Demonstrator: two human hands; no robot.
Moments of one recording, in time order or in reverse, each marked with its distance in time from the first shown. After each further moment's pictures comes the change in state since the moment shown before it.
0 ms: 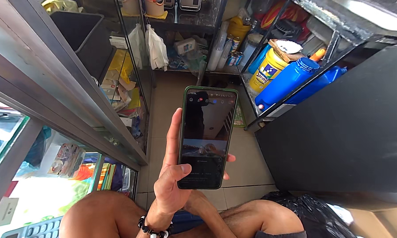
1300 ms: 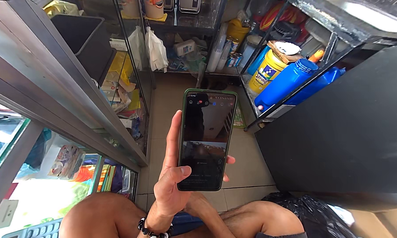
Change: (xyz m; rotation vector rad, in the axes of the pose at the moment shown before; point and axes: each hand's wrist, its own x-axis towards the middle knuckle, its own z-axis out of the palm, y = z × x) left_hand 0.000 -0.001 0.000 -0.004 -0.003 -0.003; right_hand 0.004 0.004 0.004 0.024 0.008 -0.003
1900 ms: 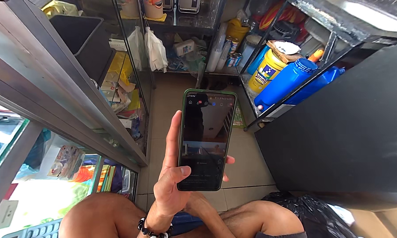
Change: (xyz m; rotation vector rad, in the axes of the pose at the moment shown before) left_hand 0.000 -0.001 0.000 0.009 0.001 -0.003; right_hand -0.003 -0.002 -0.002 -0.008 0.013 -0.009
